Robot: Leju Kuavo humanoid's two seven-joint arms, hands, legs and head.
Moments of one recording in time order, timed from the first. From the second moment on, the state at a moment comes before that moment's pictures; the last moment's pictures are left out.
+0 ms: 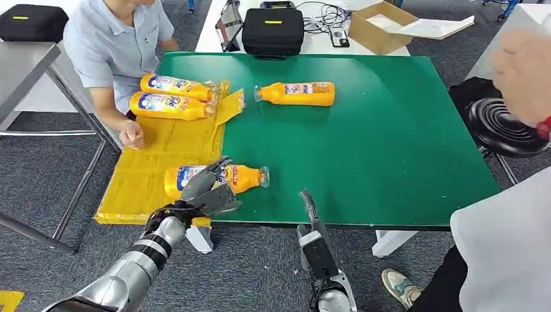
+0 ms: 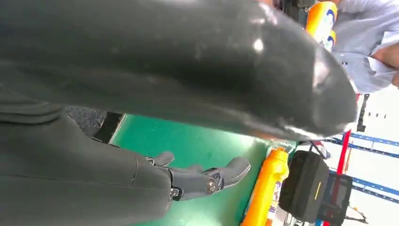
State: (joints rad) left arm -0.49 -0.11 -0.20 -0.67 -0.63 0.05 -0.33; right arm -0.03 0.22 0.38 -1.14 0.16 -0.22 -0.67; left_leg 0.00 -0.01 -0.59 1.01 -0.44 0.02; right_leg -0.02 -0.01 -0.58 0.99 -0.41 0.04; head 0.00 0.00
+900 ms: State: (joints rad) left arm -0.10 -0.10 -0.31 -1.56 0.05 0.36 -0.51; right arm 0.05 0.17 0.32 -1.27 0.15 -0.38 -0.70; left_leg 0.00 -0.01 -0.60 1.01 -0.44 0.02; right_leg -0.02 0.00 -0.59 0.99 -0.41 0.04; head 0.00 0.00
